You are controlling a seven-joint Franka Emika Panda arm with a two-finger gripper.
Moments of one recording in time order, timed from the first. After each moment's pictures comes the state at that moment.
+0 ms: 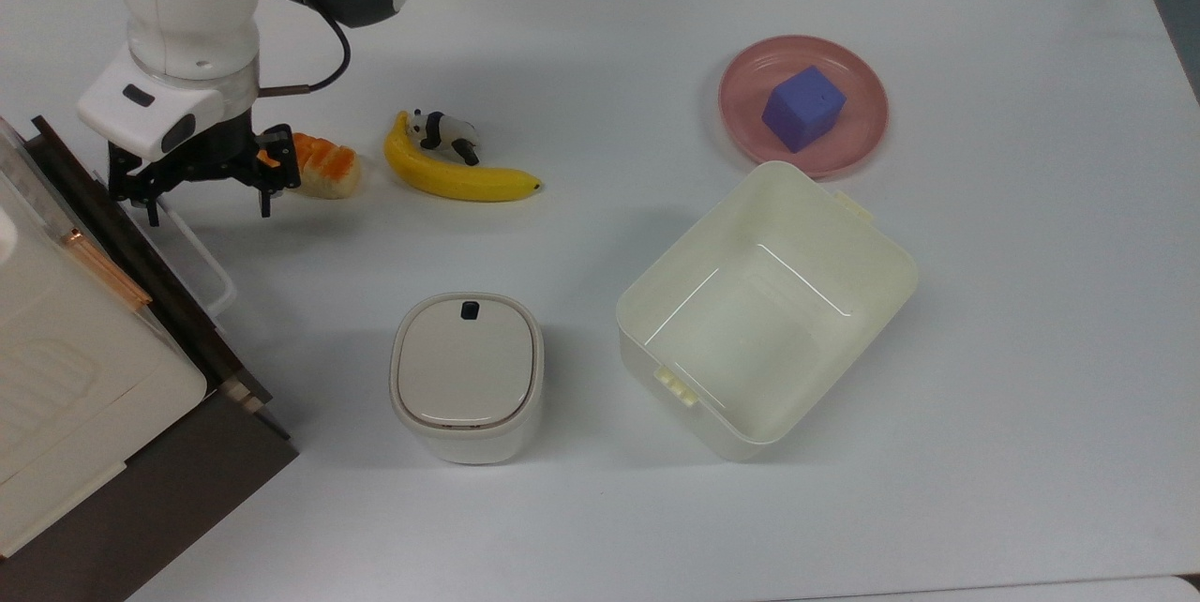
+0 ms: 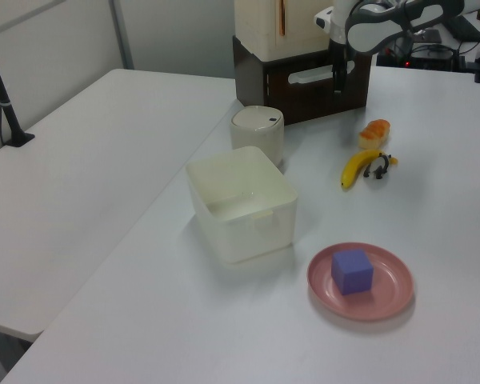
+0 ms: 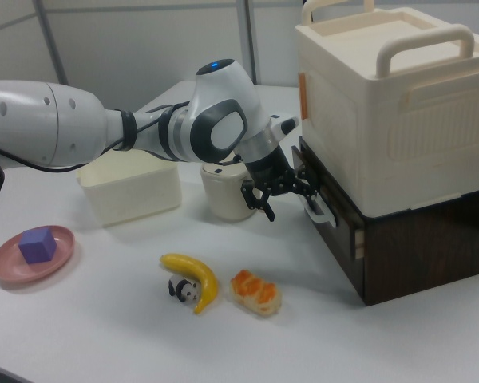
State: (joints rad) arm -0.09 0.41 -0.25 -1.60 -0.17 2.27 -0.53
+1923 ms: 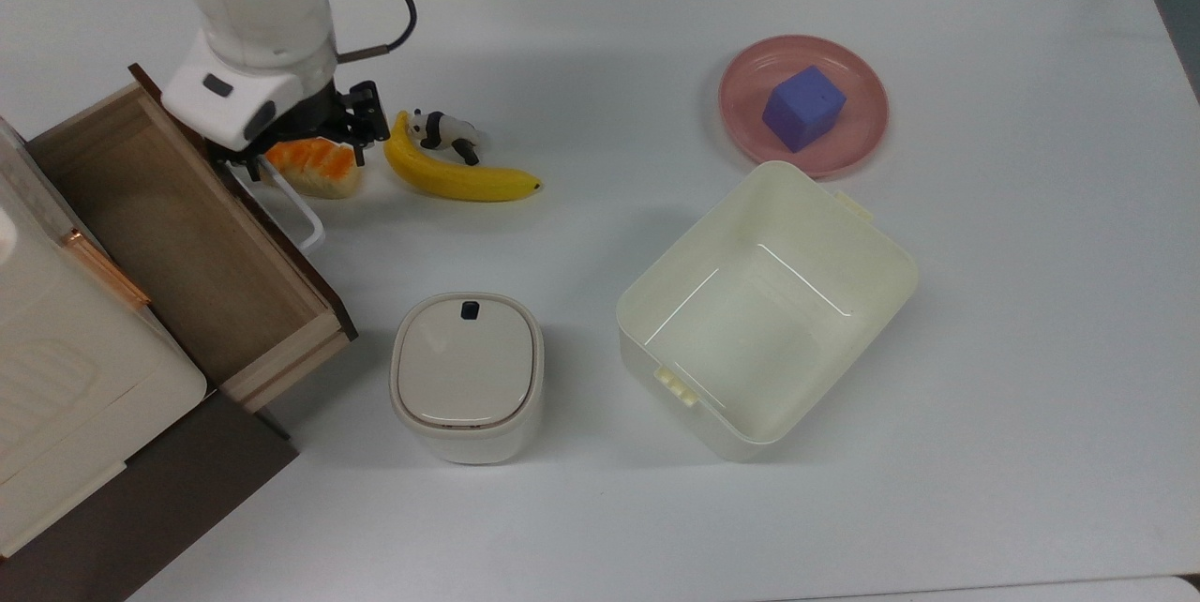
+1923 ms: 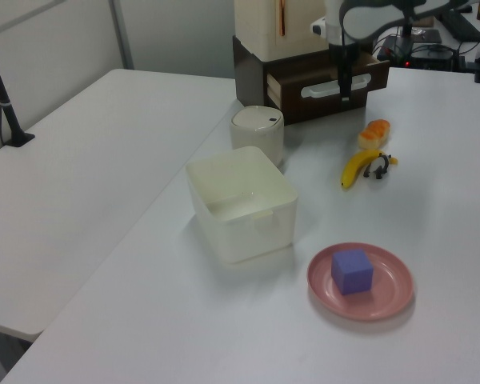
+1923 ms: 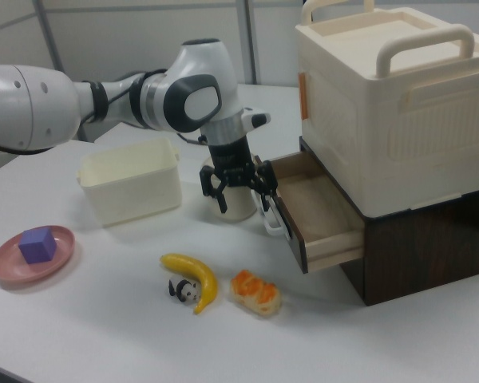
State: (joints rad) arm -0.07 0.35 -0.16 -1.57 -0.10 1.93 -0.46
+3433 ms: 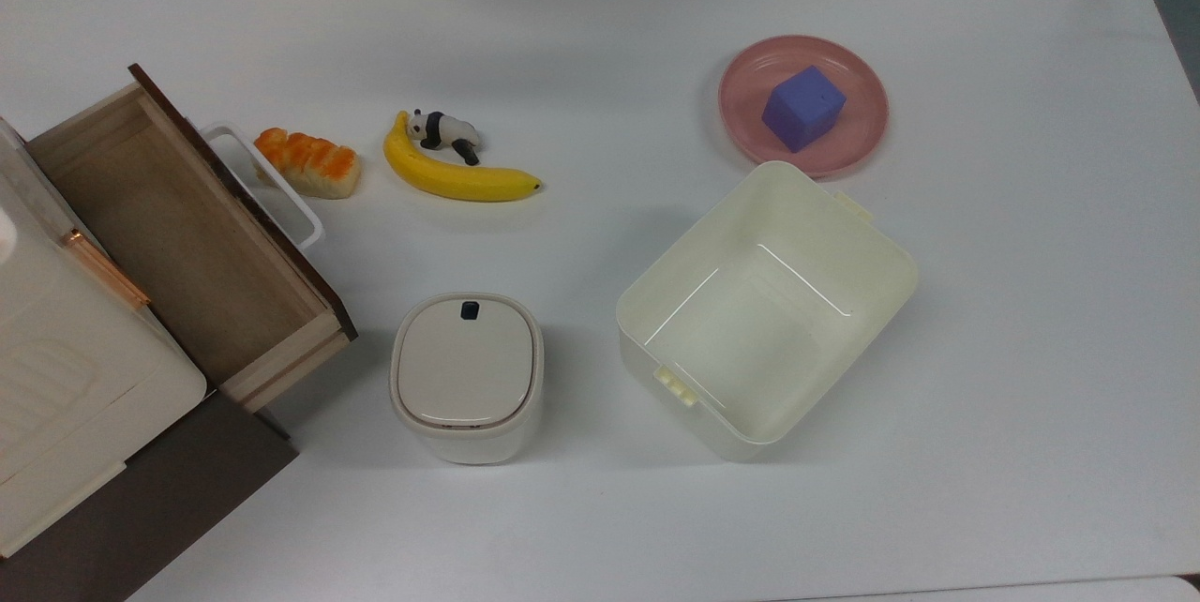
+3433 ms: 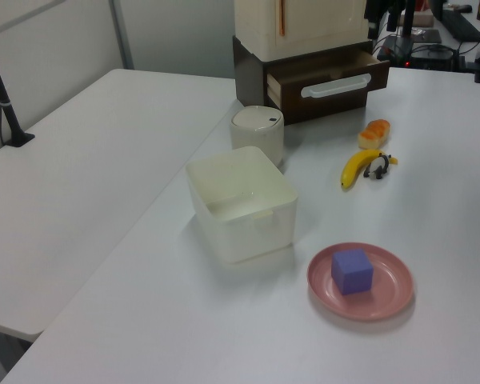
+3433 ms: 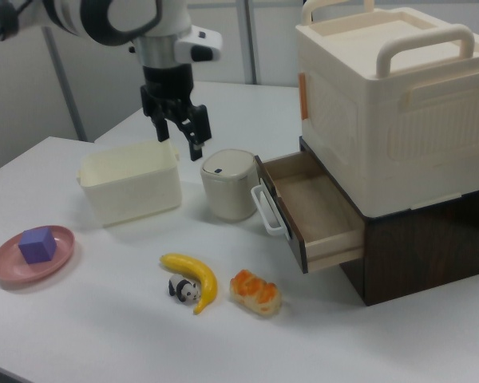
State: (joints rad) arm -0.11 0.03 -0.15 -1.53 0.10 1.58 0.02
